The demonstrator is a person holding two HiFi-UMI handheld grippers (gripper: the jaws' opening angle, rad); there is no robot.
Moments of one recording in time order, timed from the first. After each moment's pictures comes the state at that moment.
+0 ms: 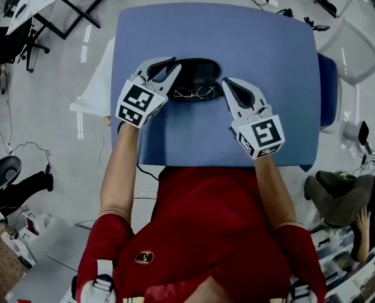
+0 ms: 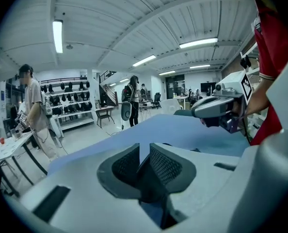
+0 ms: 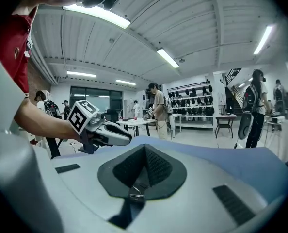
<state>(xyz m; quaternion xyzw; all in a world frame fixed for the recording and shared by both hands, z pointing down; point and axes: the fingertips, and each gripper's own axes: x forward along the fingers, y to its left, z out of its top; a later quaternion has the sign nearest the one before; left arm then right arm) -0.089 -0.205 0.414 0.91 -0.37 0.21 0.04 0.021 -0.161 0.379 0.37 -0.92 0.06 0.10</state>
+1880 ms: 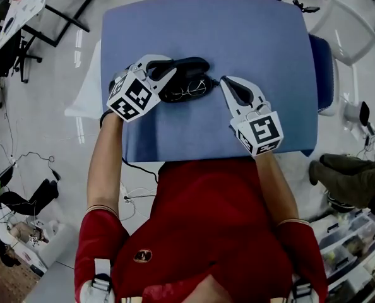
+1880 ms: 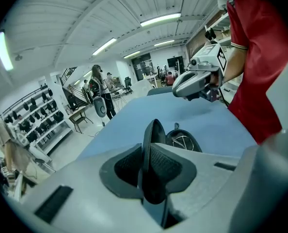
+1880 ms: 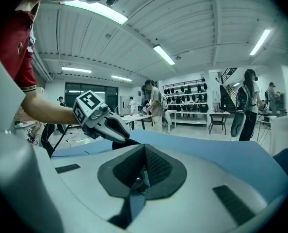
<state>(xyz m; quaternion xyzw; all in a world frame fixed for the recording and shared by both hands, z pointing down) -0.052 -0.188 0.444 0.91 -0.19 0.36 -0.06 0.055 -0.149 0.398 0.40 -0.90 0.07 0.12</state>
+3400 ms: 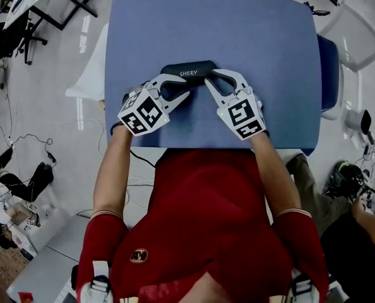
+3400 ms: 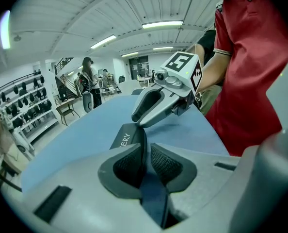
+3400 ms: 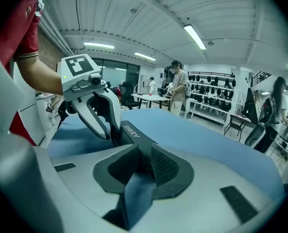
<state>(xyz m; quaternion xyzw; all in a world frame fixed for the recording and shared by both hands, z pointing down) -0.028 -0.080 0.477 0.93 -0.14 0.34 0.00 0.007 -0.123 0.468 0.29 -0.92 0.02 0.27</state>
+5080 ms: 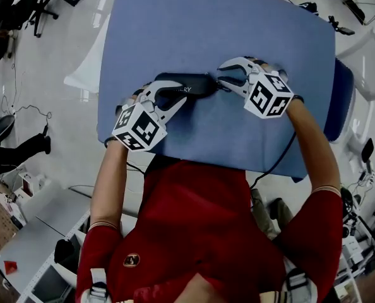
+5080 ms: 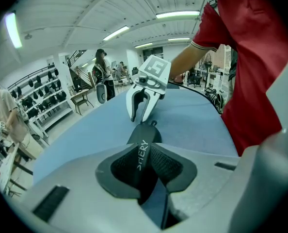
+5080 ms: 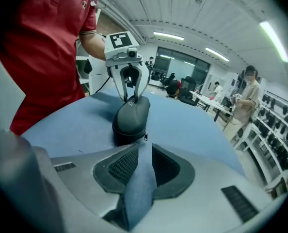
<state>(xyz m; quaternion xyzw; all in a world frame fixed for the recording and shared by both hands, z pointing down) -0.016 -0.112 0.476 0.90 -0.23 0.38 0.03 0.036 -0.175 0.503 -0.09 -0.92 -0.15 0.35</state>
